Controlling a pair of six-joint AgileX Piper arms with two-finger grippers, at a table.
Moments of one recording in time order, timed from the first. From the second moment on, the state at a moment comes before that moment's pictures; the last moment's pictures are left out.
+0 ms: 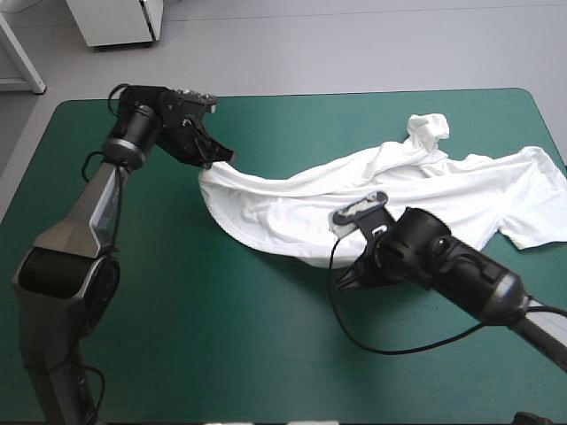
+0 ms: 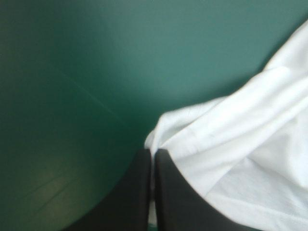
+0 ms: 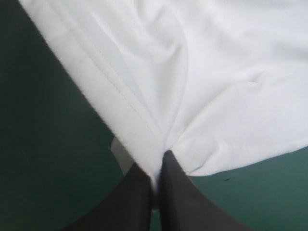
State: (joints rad) left arm -0.24 2.01 -2.02 -0.10 1.24 0.16; right arm 0.82 1.34 -1.21 -0.29 1.18 0.39
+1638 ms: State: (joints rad) left arm -0.24 1.33 -2.74 -0.37 0.81 0.17; right arm 0.82 1.34 -2.59 -0.23 0.81 -0.06
